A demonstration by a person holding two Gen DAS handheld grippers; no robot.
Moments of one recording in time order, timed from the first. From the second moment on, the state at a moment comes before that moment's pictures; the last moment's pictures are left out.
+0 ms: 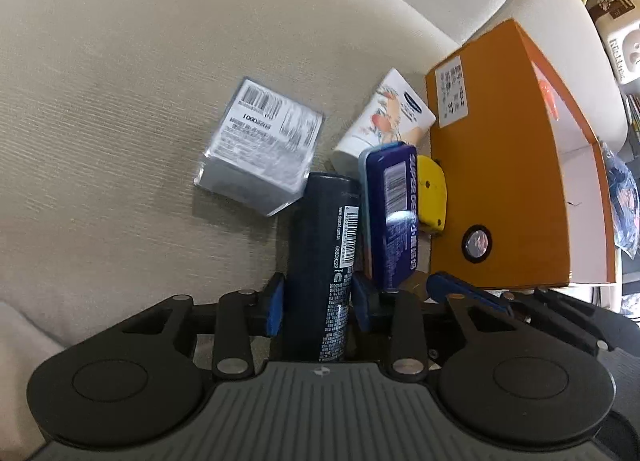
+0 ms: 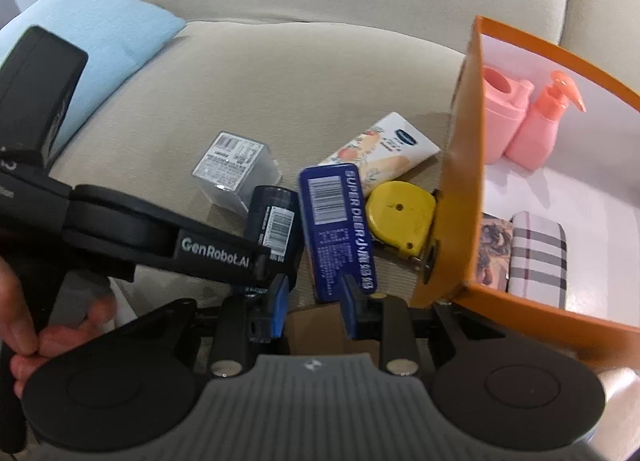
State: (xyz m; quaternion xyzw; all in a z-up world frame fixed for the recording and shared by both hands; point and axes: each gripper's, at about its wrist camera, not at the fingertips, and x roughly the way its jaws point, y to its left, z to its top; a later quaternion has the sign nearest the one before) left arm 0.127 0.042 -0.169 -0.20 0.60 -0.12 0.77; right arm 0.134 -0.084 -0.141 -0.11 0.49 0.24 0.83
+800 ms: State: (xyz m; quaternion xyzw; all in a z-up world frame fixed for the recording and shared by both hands) left arm 0.134 0.070 -0.151 -0.23 0.55 -0.12 0.80; right arm 0.150 -0.029 -0.178 -0.28 0.43 0.20 0.83
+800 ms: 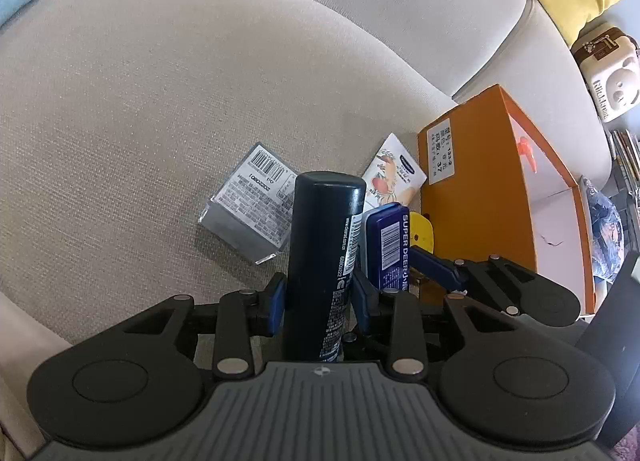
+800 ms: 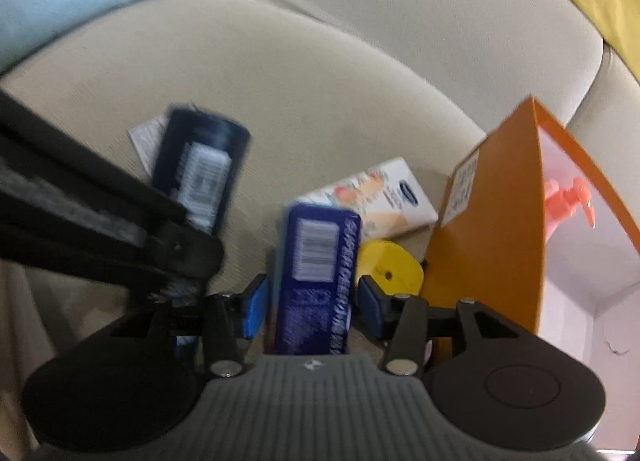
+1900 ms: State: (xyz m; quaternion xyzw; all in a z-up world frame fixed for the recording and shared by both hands) left arm 0.128 0.060 -0.076 -0.24 0.47 -0.16 0.84; right arm 0.137 -0.076 -0.063 -0.14 0.37 0.23 0.89
